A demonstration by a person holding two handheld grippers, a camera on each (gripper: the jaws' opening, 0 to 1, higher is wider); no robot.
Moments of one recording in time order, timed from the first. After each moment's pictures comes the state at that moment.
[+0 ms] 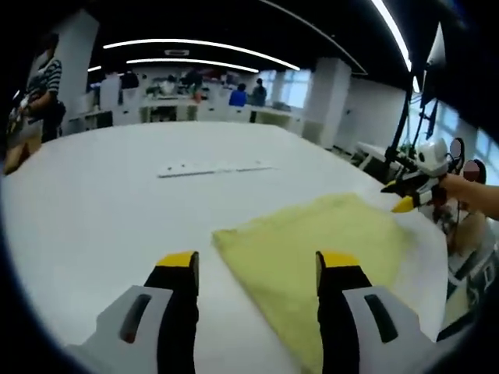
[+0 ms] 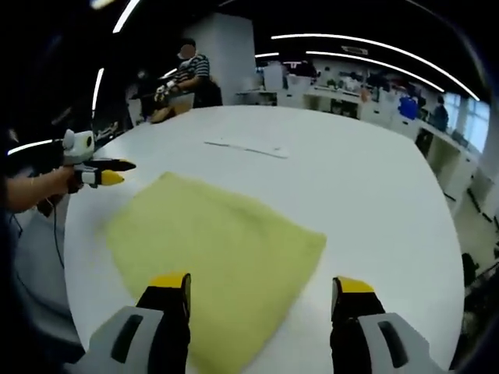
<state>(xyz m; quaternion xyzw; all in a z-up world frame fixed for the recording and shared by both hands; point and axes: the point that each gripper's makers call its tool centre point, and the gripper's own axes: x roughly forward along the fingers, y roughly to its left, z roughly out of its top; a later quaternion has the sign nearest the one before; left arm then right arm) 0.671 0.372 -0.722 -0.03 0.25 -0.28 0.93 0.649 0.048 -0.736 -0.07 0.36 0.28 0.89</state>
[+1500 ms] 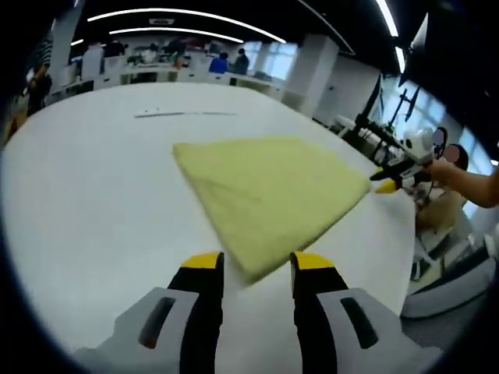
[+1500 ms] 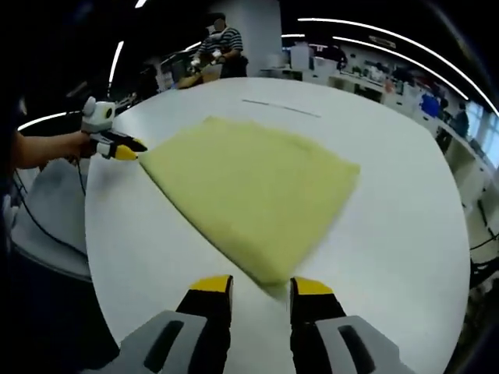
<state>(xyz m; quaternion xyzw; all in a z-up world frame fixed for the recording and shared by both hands) 0.564 0.367 -0.772 -0.04 0.33 -0.33 0.88 0.547 0.034 -0.779 -0.13 0.40 0.32 0.85</state>
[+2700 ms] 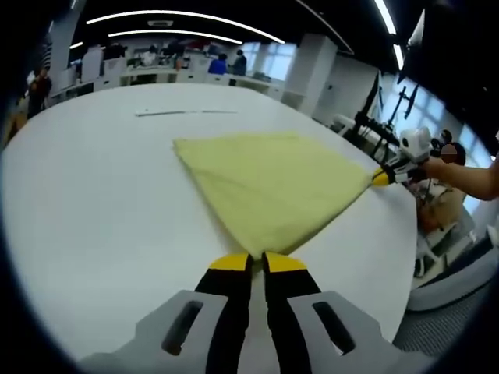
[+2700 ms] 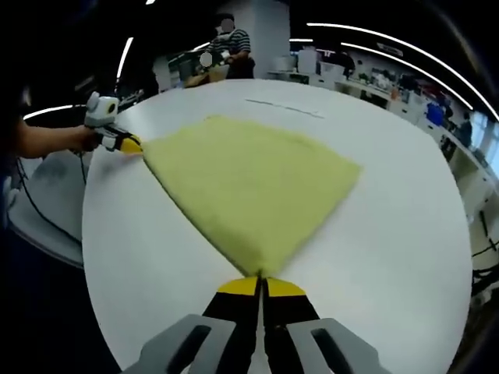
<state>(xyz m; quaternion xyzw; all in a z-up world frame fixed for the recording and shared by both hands) 0.561 0.370 -0.775 -0.03 0.32 -0.33 0.89 0.548 0.028 -0.783 -0.14 0.38 0.33 0.85</state>
